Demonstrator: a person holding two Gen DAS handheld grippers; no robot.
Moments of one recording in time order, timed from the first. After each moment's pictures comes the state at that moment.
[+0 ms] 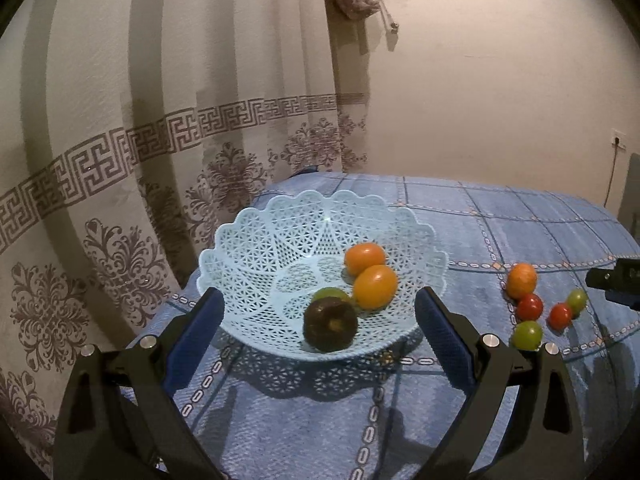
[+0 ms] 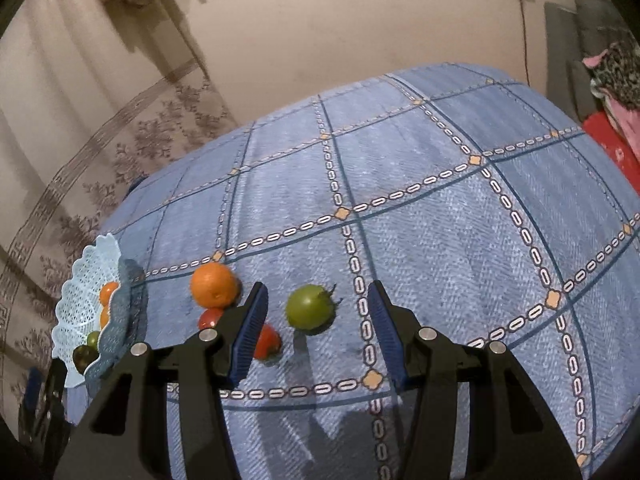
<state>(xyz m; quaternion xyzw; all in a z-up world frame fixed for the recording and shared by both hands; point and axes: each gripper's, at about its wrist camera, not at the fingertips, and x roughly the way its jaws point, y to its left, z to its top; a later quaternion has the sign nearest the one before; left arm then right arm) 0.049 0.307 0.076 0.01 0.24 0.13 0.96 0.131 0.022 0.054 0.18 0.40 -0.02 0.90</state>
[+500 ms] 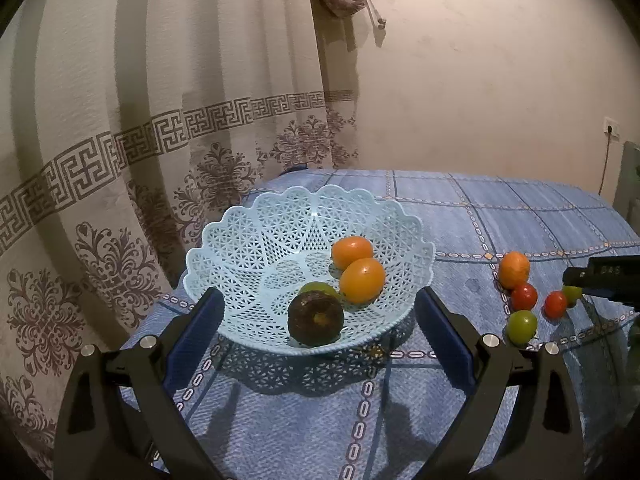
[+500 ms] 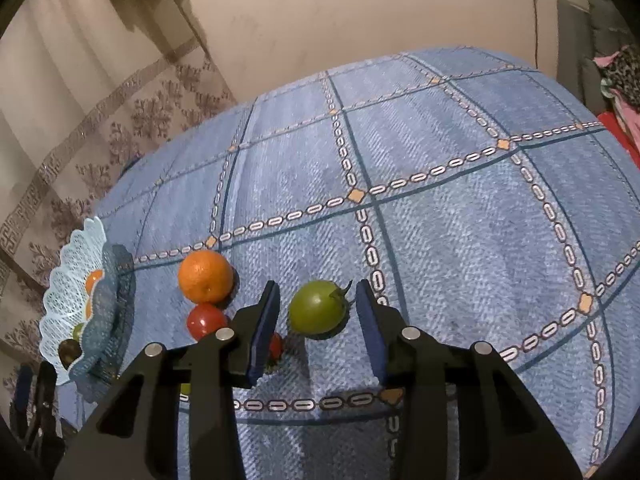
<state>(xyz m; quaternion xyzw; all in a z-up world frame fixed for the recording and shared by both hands) 0.050 0.299 0.073 0.03 0.25 0.12 0.96 0.152 0.037 0.034 0.17 0.43 -0.01 0.89</state>
